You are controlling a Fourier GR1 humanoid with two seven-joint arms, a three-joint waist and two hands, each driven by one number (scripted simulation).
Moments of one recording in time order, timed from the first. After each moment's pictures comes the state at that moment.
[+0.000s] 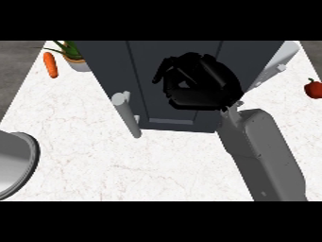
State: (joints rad) left arm 0.93 0.44 0.41 -2.21 1.08 -0.53 -0.37; right arm -0.69 -0.04 0.17 -1.43 -0.48 0.15 0.34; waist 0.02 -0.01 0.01
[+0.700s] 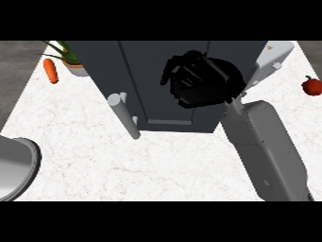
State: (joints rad) left arm 0.90 0.42 0.44 -2.22 1.13 -0.55 -0.28; right arm -0.73 -0.07 0.13 -1.33 -0.54 0.30 0.30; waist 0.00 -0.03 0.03
